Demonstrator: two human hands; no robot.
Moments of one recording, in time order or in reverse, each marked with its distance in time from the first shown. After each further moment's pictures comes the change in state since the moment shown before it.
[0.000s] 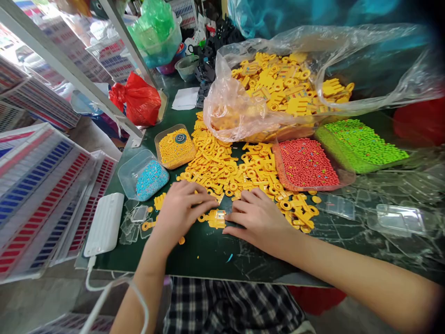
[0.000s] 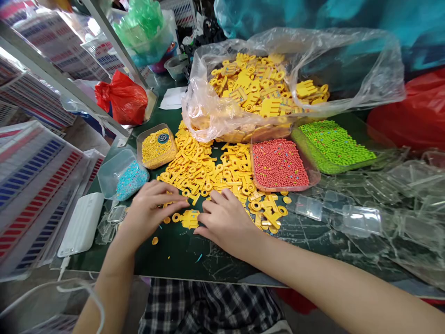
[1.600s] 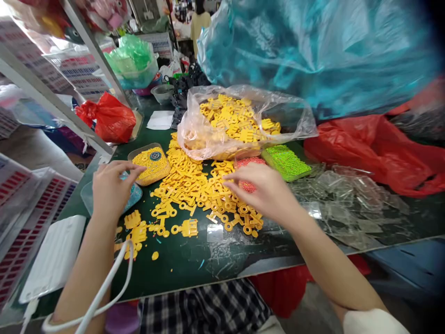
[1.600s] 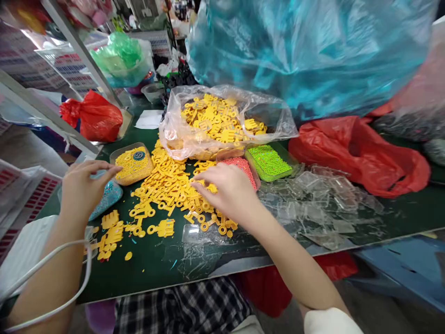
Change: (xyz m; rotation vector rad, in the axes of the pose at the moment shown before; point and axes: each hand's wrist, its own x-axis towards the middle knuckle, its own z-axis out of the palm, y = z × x) left_hand 0.032 -0.066 -0.041 0.149 0.368 -0.292; right_hand 0.008 0.027 -0.098 0.029 0.140 0.326
